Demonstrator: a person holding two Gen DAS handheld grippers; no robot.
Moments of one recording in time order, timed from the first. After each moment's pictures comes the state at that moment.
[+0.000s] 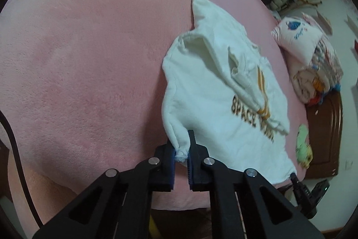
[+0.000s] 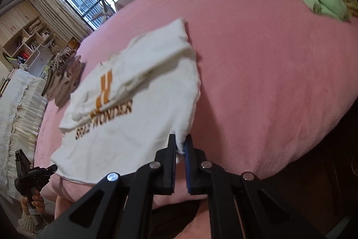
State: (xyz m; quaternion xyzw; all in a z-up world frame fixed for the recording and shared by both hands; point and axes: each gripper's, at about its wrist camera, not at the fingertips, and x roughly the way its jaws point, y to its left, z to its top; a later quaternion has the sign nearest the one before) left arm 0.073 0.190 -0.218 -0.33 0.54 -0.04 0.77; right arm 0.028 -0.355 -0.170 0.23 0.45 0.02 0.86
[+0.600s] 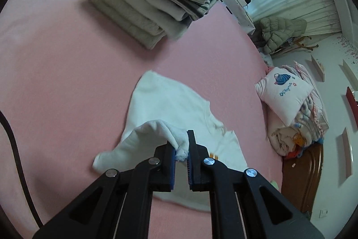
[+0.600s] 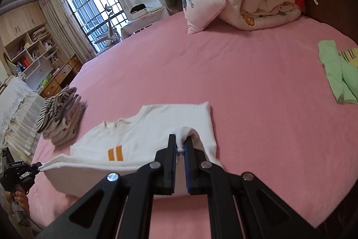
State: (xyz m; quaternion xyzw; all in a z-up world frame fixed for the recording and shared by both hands) left arm 0.249 0.182 -0.143 -0.41 0.45 -0.01 0.79; right arm 0.203 -0.358 -0.102 0.18 0.39 -0.02 0.90
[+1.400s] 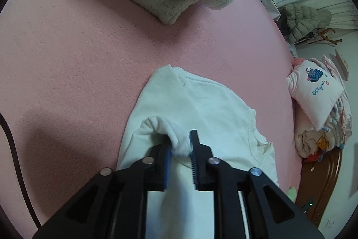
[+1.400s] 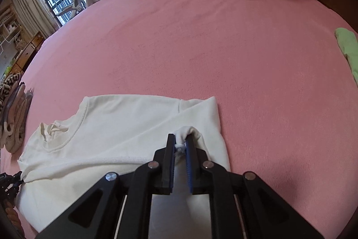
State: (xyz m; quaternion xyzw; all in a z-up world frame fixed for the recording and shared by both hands) left arm 0.345 0.177 -0.257 -0.40 0.52 0.02 0.76; right arm 0.322 -0.345 -0.216 0.14 0.49 -0.09 0.85
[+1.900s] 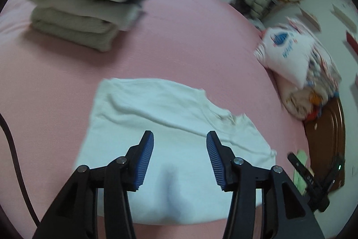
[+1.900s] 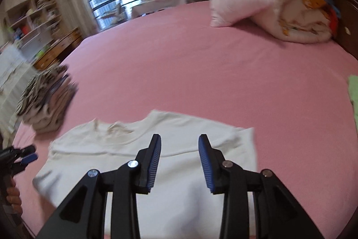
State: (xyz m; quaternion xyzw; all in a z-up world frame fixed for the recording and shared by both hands) left arm 0.325 0.110 -0.173 -0.27 0.48 -0.08 0.83; right arm 0.293 -0.263 -0.139 0.08 0.43 0.04 0.90
